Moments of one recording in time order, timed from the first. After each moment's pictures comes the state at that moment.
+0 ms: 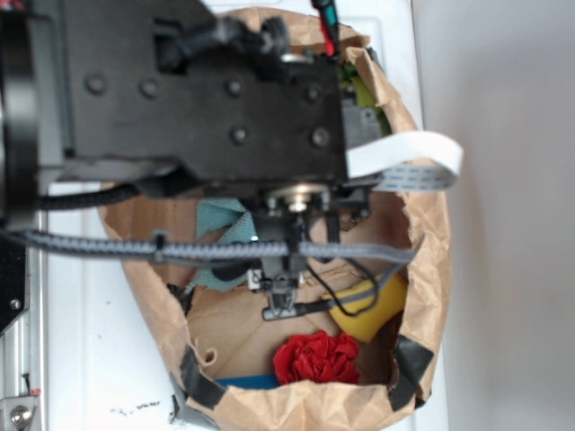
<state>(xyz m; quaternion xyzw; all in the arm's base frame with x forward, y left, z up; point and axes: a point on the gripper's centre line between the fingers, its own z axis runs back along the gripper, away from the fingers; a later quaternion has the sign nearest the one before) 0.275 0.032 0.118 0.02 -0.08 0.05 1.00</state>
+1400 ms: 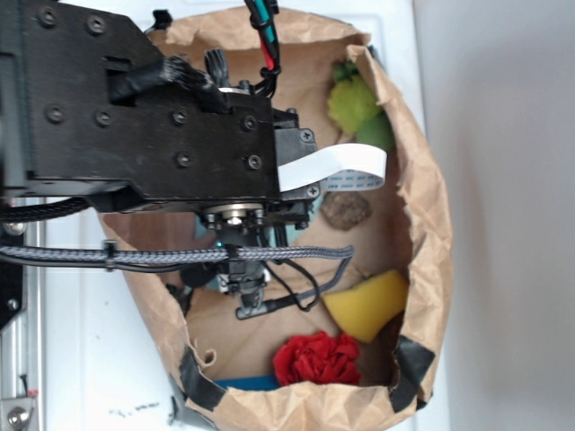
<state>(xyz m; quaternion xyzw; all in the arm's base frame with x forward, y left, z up) 0.258 0.029 0.090 0.02 -0.06 0.12 0.99</state>
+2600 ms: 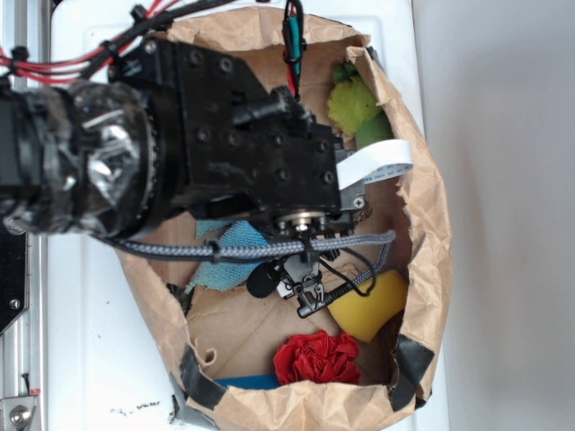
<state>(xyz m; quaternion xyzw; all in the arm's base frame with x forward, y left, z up) 0.281 0.030 0.061 -0.01 -0.07 0.23 0.97</state>
